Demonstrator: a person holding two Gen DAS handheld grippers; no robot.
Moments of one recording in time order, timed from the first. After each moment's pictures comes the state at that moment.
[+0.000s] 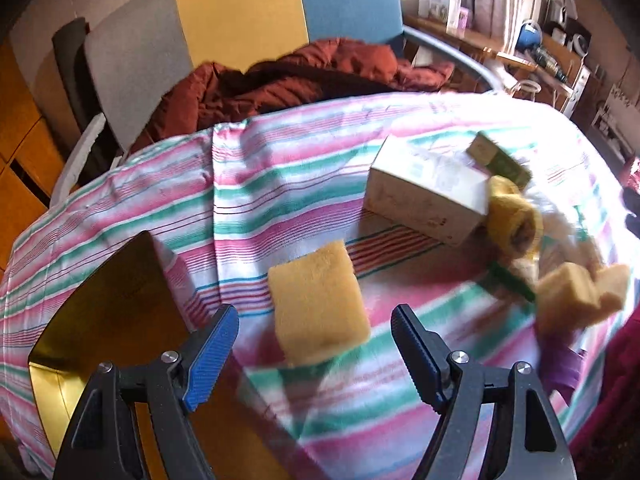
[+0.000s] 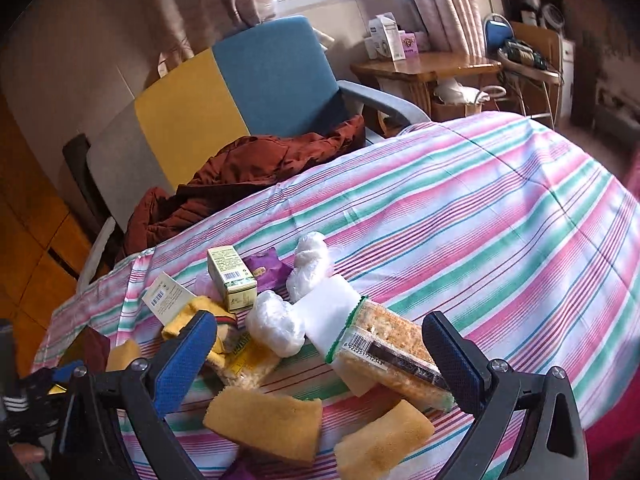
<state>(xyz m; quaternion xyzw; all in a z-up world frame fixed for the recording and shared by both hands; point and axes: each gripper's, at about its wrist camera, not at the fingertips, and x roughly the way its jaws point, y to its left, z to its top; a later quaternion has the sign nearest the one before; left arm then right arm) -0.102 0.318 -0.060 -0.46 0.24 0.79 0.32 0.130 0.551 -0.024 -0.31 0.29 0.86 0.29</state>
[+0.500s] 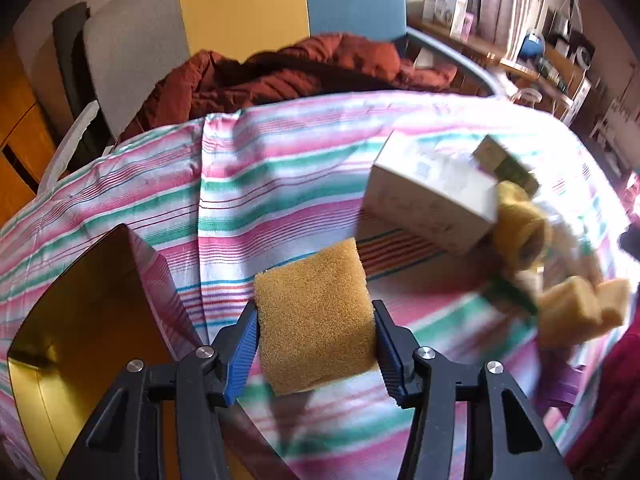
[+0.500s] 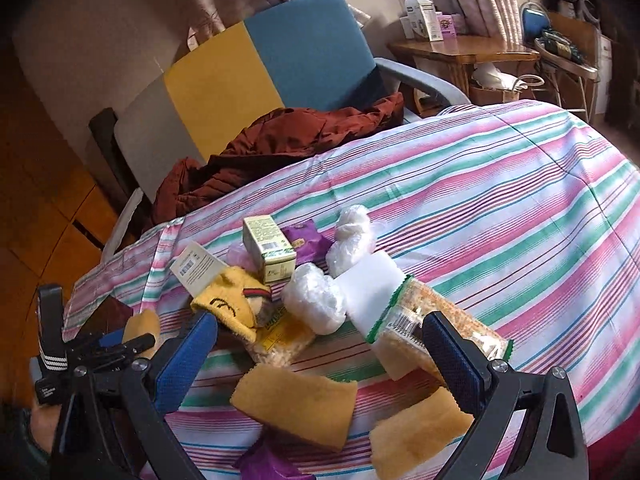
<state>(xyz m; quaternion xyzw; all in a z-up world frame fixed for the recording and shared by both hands) -0.101 0.313 -0.065 -0.47 0.20 0.79 0.34 0.110 0.536 -0.029 -0.35 0.28 0.87 0.22</state>
